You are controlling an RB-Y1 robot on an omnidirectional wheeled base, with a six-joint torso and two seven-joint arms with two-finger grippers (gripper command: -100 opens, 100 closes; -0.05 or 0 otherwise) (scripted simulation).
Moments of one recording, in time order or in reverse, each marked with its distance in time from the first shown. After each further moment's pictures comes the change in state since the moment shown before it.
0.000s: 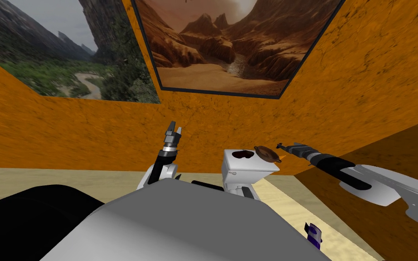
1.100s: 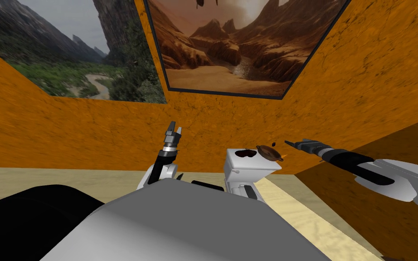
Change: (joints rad) left arm 0.000 0.000 0.000 0.000 0.000 0.000 0.000; right arm -0.251 -0.025 0.135 0.301 -0.009 -0.189 0.007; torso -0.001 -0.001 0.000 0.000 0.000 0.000
